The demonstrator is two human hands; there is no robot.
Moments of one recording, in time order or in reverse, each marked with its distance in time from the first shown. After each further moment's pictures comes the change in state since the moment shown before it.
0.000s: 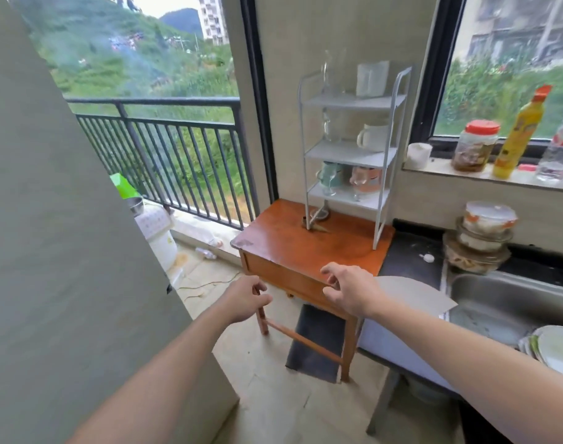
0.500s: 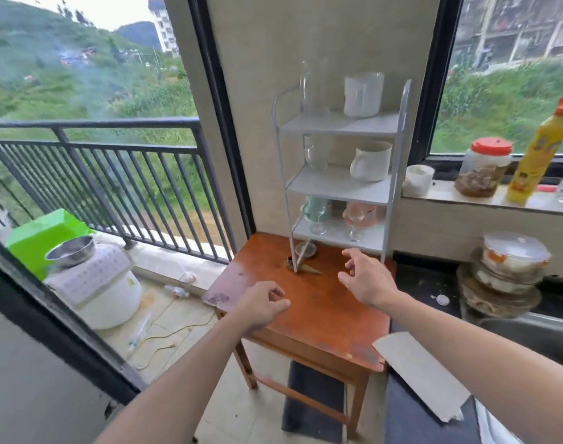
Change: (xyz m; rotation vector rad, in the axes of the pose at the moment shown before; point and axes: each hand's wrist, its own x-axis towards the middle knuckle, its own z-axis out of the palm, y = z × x) left_hand 0.225 0.060 -0.019 0.047 -0.080 0.176; right_hand 0.201 0.098 -0.024 0.111 0.259 0.316
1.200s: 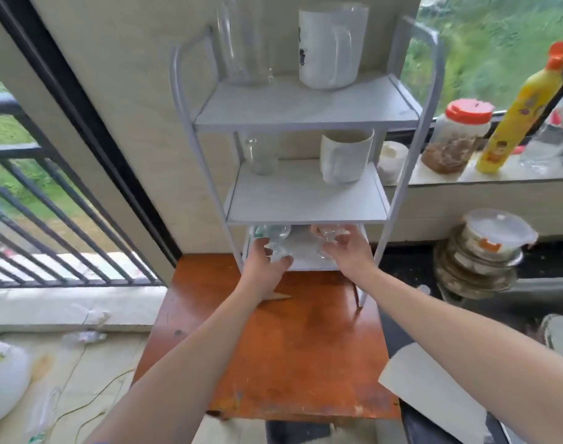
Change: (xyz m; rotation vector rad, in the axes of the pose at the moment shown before) left_hand 0.294 0.048 0.011 -0.379 -0.086 0.067; right_hand 0.208 0.070 0.051 0.646 0.311 0.537
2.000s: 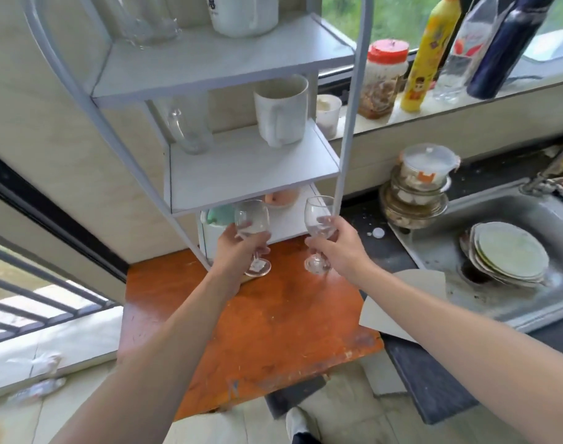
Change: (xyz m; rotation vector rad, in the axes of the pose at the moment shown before) left_hand 0.018 -0.011 0.003 -0.345 -0.323 -0.008; right_hand -0.075 0.018 -0.014 0.154 0.132 0.130
